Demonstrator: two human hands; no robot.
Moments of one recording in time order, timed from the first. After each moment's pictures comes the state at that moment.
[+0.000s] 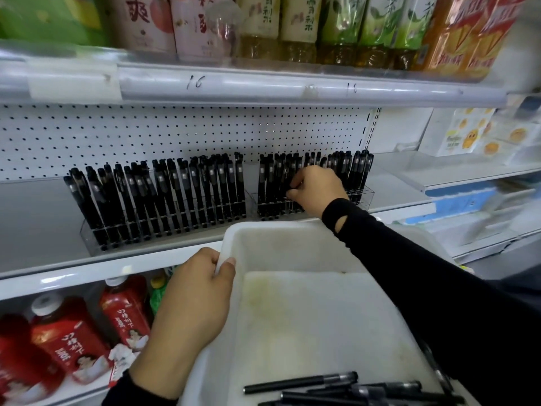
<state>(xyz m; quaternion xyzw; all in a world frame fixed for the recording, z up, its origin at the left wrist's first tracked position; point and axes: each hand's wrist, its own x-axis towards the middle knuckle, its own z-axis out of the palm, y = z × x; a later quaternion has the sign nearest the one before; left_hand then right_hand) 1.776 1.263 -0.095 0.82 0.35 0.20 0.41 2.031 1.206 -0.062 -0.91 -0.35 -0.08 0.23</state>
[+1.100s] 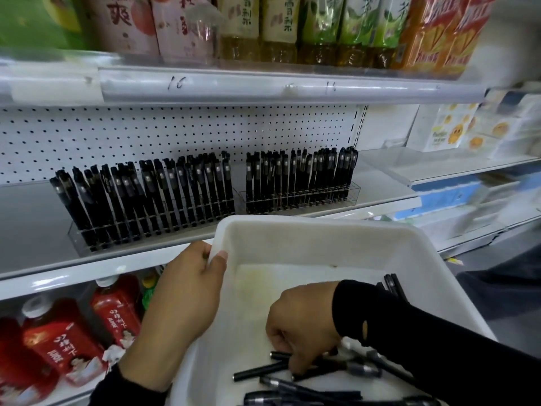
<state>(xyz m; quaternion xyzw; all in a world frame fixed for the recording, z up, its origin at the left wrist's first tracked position) 1.775 1.255 -0.090 0.81 0.34 0.20 0.43 1.902 1.122 -0.091 -0.71 -0.63 0.30 -0.15</state>
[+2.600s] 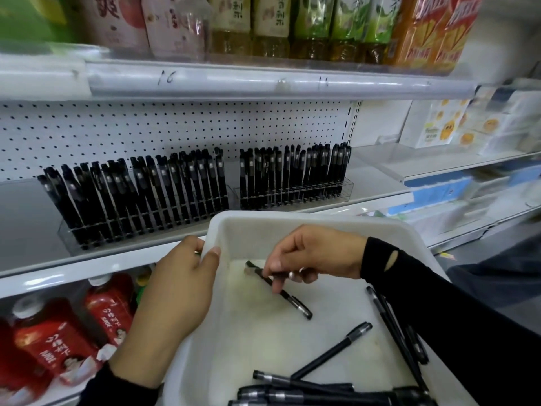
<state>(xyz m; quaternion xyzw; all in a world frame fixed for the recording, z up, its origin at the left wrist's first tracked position) 1.776 1.258 -0.092 0.81 0.34 0.20 0.44 1.960 1.110 -0.073 -0.67 -0.44 0.47 0.36</state>
